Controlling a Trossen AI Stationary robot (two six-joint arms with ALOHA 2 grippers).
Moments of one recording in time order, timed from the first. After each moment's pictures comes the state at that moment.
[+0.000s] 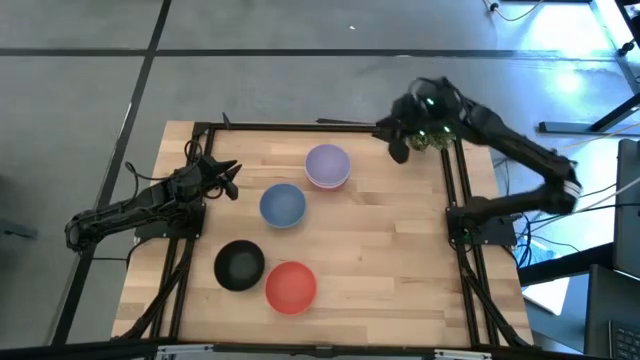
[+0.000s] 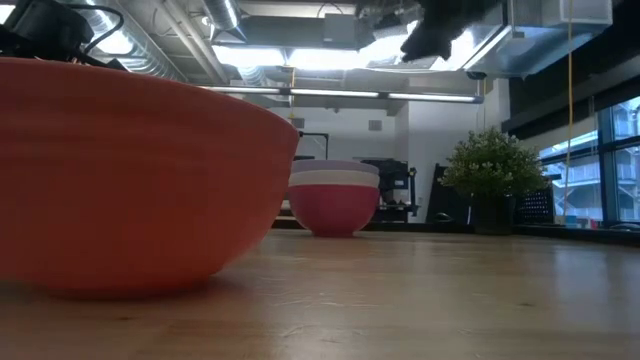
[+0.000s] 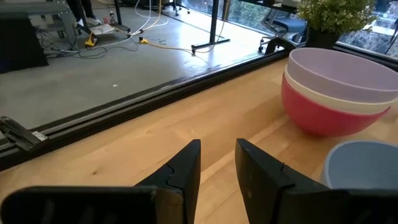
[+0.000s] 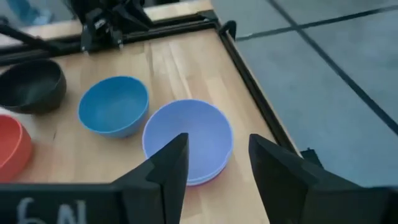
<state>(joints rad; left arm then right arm) 0.40 0.12 0.11 -0.30 -0.42 -0.23 -0.58 1.23 1.32 -0.66 -0.26 -0.15</state>
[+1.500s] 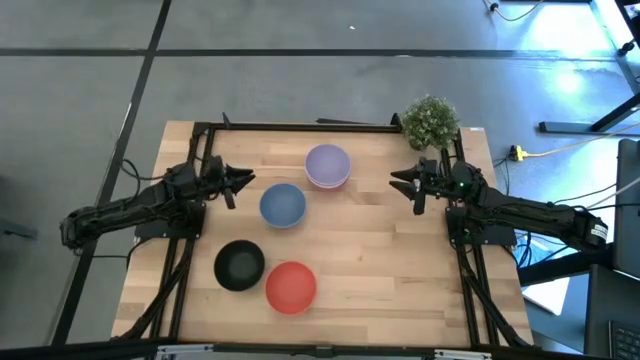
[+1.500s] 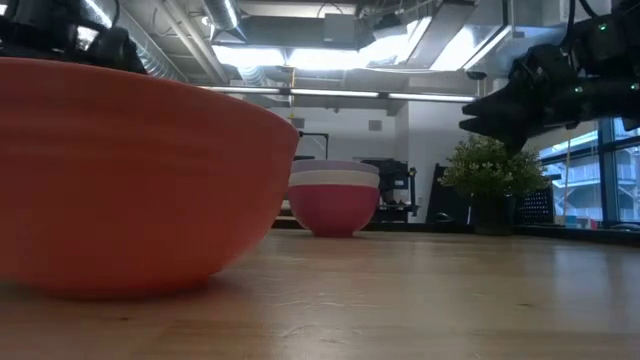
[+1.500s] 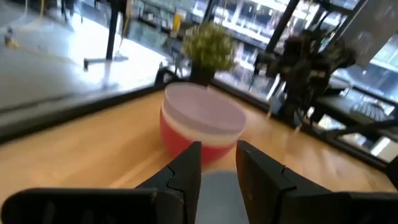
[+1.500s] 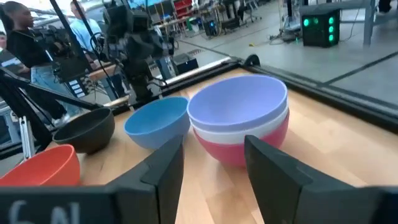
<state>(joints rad) 0.40 0.21 0.11 -0.01 -0.01 -0.36 -0.48 0.55 0.07 0.41 -0.26 0.28</state>
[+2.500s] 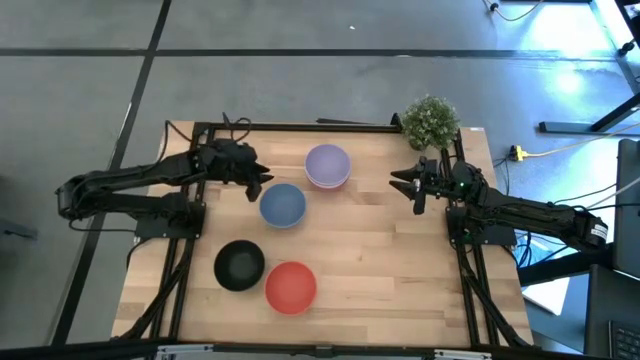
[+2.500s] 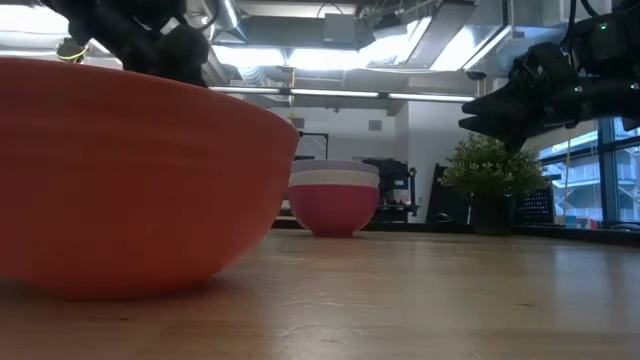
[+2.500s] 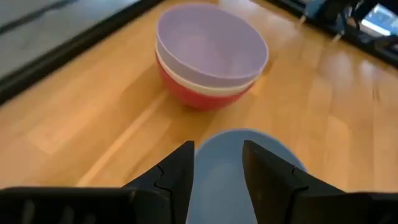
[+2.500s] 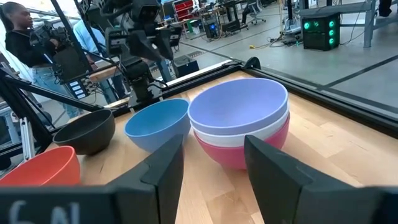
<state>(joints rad) 0.39 0.88 0.61 -0.33 0.05 -0.26 -0.48 0.55 0.07 0.42 -0.26 0.28</state>
